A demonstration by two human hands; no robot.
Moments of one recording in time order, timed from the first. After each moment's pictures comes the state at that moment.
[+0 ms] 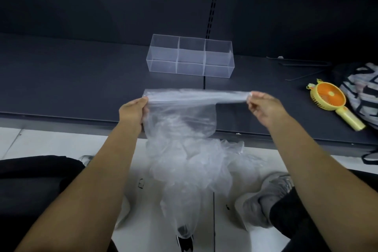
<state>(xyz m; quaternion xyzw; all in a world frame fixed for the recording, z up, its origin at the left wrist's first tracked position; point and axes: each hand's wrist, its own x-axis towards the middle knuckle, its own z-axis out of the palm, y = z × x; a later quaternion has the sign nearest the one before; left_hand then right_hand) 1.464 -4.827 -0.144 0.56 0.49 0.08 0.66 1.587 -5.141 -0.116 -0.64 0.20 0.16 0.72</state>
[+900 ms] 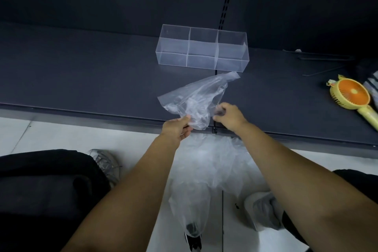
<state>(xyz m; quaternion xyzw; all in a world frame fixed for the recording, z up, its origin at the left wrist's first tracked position) 1.463 -4.899 -0.195 0.47 0.46 -0.09 0.75 1.564 -5.061 -0.202 -0.90 -0.06 0.26 0.34</state>
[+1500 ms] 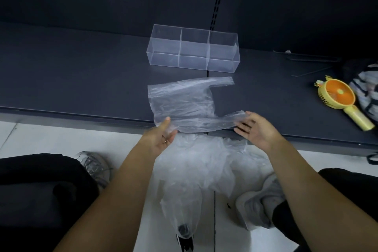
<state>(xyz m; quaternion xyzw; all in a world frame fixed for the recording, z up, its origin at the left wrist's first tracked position) 1.439 -4.876 -0.203 0.38 0.49 -0.09 0.78 1.553 -5.151 -0.178 -0.55 0.24 0.30 0.74</state>
